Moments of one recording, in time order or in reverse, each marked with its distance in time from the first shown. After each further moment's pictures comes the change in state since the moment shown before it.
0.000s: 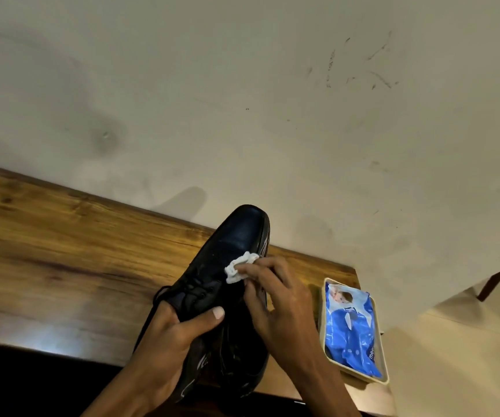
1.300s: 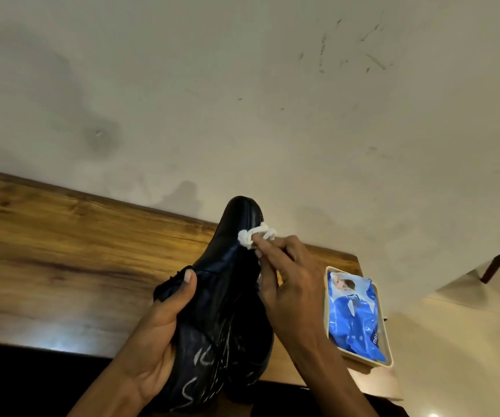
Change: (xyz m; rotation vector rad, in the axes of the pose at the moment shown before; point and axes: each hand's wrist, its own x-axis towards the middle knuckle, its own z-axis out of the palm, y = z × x) left_hand -0.001 0.013 -0.001 -0.370 -0.019 -0.204; right_hand 0.011 0.001 0.001 -0.115 0.211 0.079
